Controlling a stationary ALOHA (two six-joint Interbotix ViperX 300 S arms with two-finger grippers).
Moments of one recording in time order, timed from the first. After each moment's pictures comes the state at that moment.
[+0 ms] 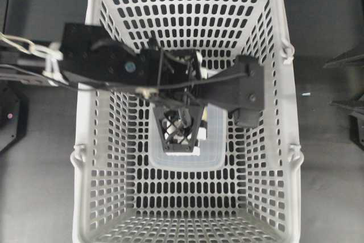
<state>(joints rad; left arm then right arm) -0.07 0.20 -0.32 0.04 1.32 -0.04 0.02 -1.14 1.15 0.01 0.06 0.06</state>
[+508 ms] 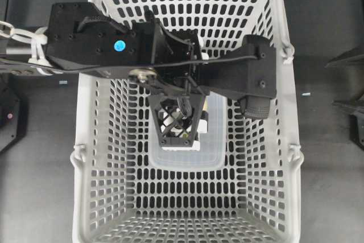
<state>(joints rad) -0.07 0.23 -0.45 0.04 1.47 -0.04 0.02 -1.15 1.16 0.01 0.06 0.06</state>
